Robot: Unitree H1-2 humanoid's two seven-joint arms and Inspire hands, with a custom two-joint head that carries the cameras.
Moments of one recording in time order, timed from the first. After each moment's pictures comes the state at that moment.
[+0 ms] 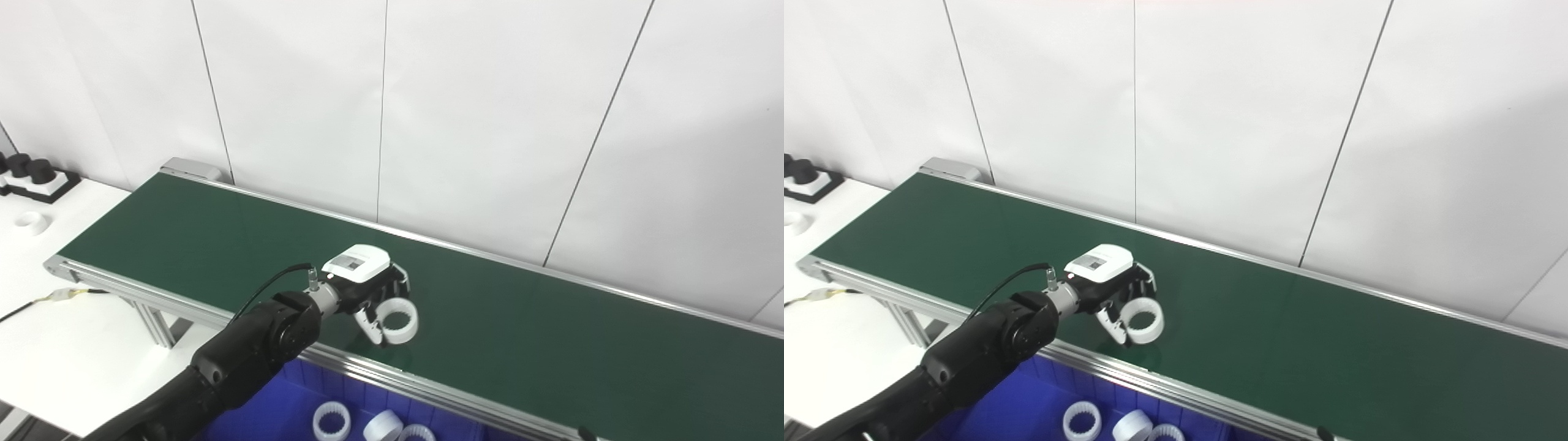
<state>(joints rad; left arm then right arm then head) -0.30 0.48 -0.29 0.08 0.69 0.02 -0.19 0.10 -0.06 0.13 0.24 -0.05 -0.36 0.12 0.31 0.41</state>
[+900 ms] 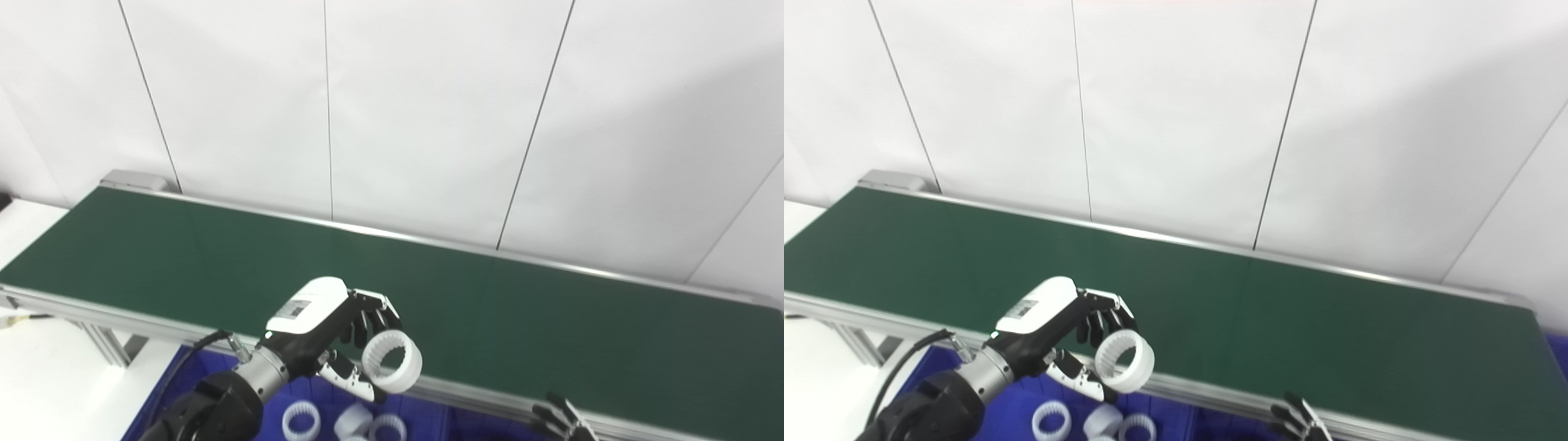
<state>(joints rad) 0.03 0.36 -0.19 -0.57 0.66 0.22 -0.35 0.15 -0.08 0.13 0.08 -0.03 -0.31 0.13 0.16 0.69</state>
